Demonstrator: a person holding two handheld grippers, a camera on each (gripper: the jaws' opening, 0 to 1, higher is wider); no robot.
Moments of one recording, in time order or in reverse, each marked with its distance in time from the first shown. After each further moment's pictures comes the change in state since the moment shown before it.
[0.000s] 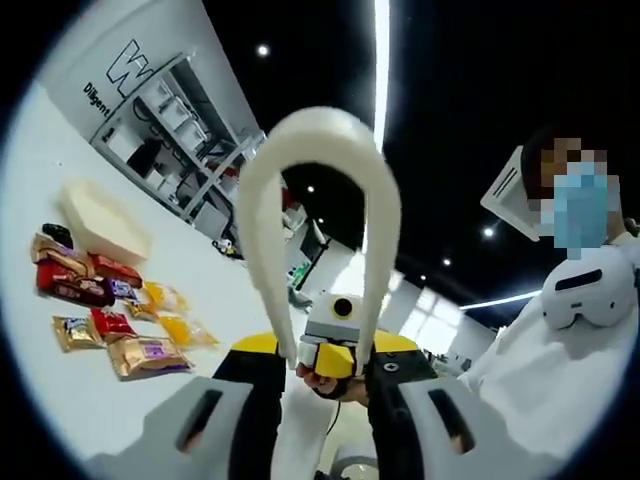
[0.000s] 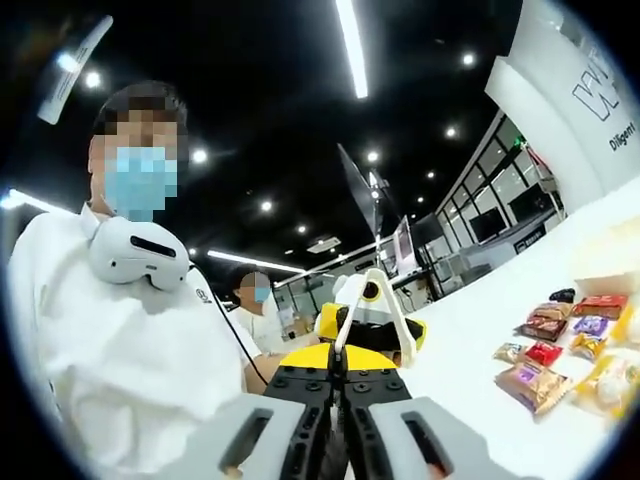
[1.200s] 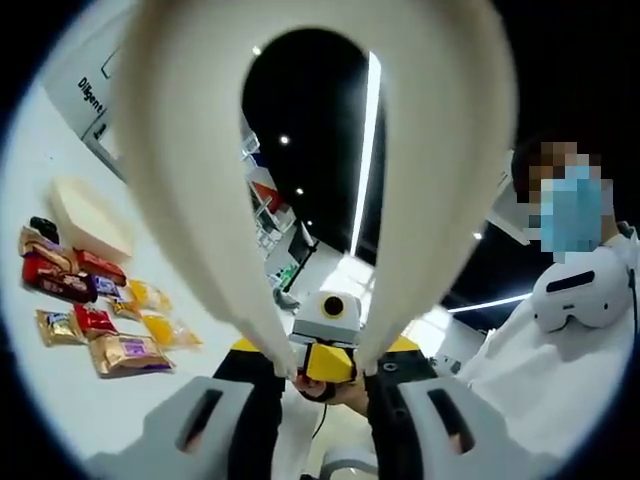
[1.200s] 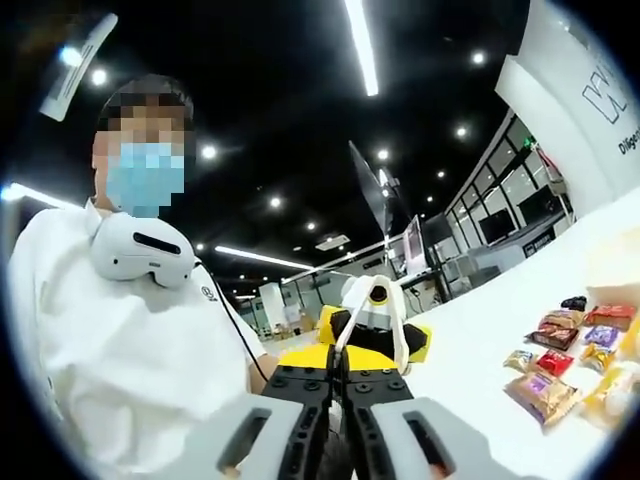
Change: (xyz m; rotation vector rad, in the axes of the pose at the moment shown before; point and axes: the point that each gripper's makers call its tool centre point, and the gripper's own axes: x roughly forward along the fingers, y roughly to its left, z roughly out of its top) left arm 0.005 -0.011 0.000 -0.018 -0.019 -0.046; right arm 0.009 0.006 0.002 -0.048 0.021 0.024
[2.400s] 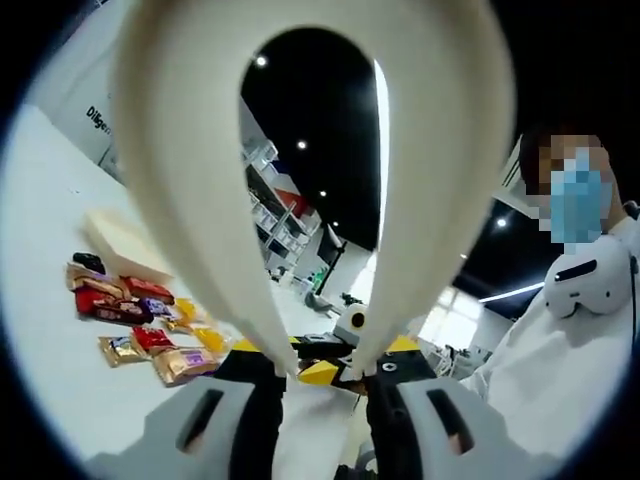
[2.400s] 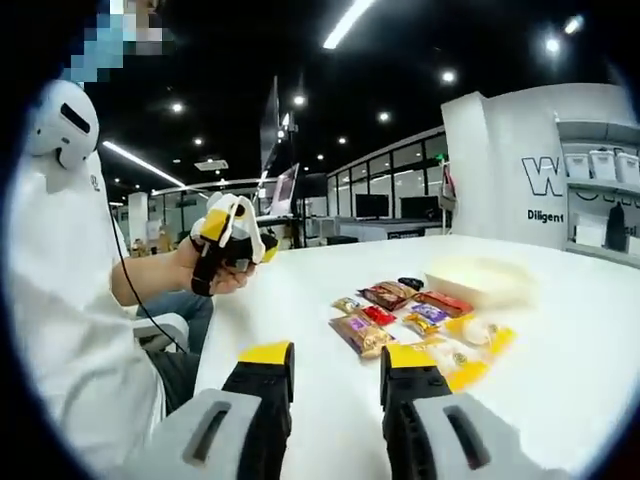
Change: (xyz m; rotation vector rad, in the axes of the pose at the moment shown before) left arm -0.033 0.019 0.013 0.092 -0.001 0.128; right arm -0.091 -0.089 -0.032 -0.297 0.270 -0.653
